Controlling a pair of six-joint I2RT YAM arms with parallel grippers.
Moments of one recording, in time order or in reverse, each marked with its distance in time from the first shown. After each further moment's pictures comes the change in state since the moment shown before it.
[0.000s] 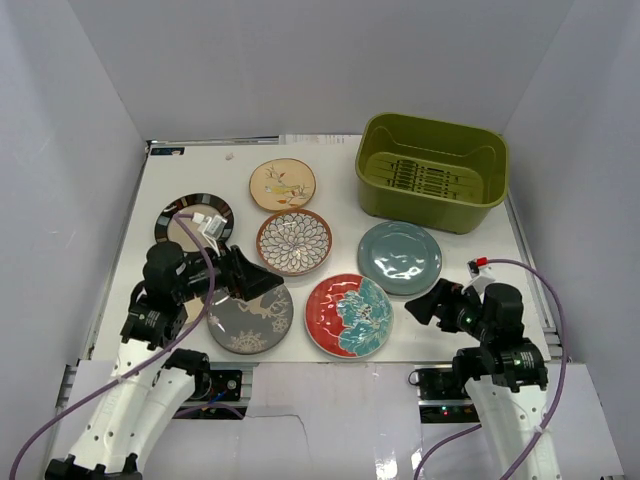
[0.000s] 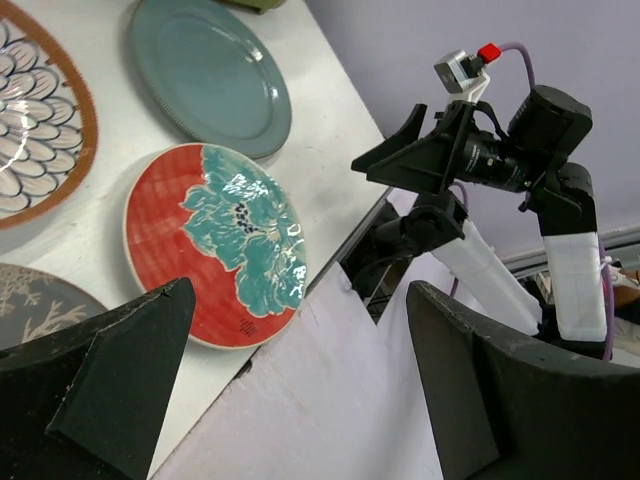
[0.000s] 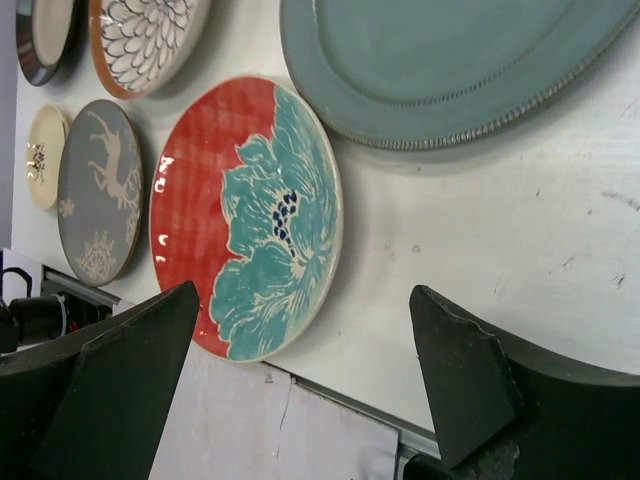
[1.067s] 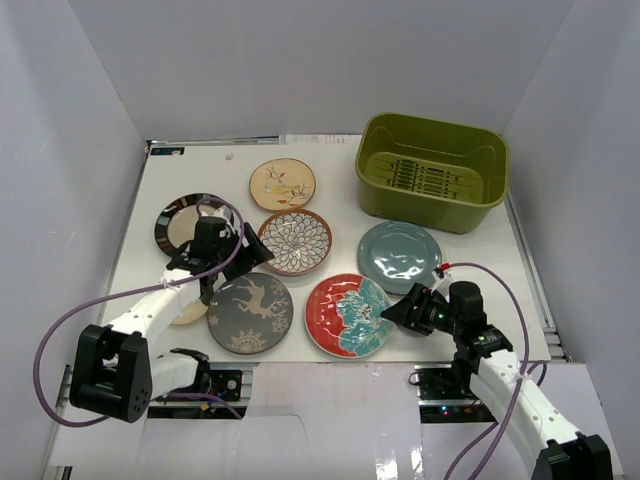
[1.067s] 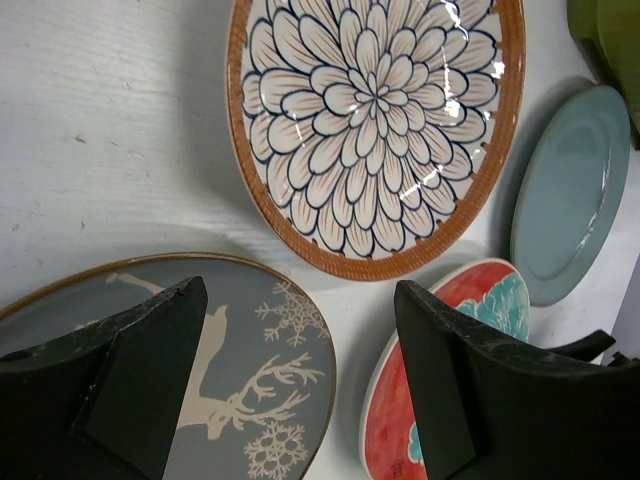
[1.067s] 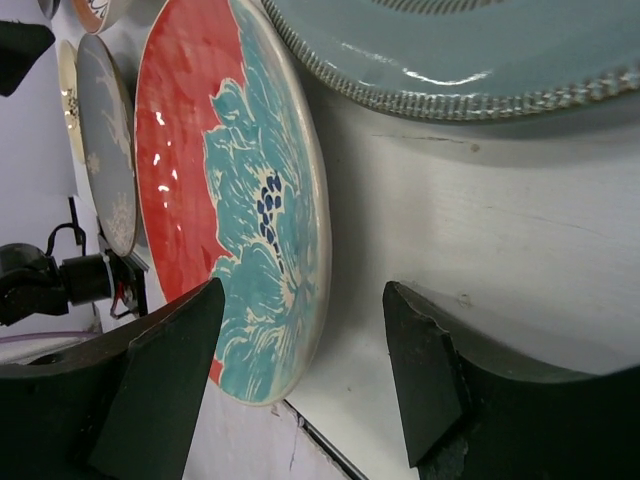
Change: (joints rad) left arm 0.000 0.596 -0.015 0.072 -0.590 -0.081; right arm 0.148 0.307 -0.385 0.619 -0.121 0.266
